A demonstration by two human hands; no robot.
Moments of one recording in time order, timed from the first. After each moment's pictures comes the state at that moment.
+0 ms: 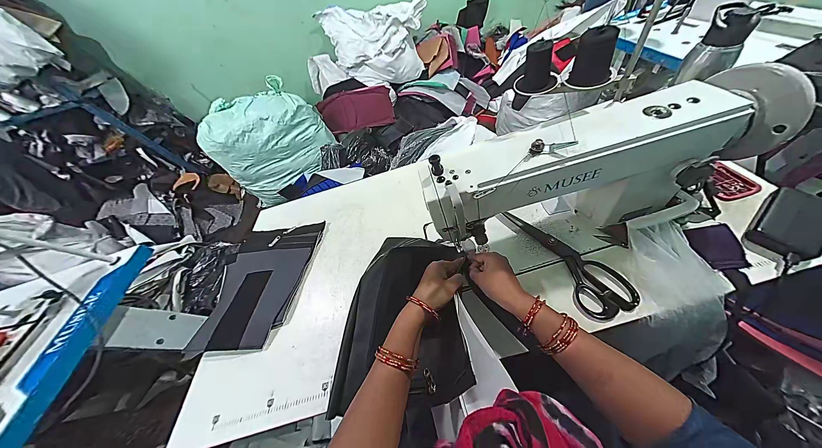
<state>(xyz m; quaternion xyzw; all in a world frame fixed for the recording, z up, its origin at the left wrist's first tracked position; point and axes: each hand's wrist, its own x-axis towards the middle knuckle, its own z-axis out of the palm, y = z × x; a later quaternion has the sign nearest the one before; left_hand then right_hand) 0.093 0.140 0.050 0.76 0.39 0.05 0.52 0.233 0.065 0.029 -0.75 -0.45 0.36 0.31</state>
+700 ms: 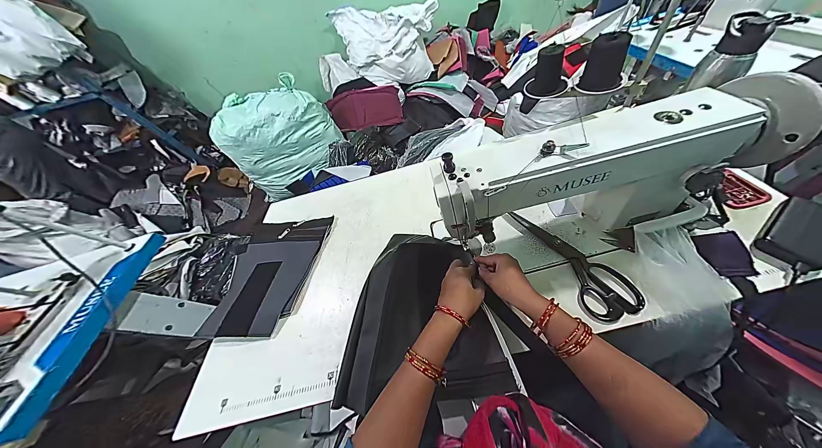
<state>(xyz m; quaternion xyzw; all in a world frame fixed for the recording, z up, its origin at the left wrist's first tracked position) 0.118 0.105 0.054 0.82 0.45 -0.02 0.34 0.238 0.055 0.023 -0.72 -0.45 0.37 0.37</state>
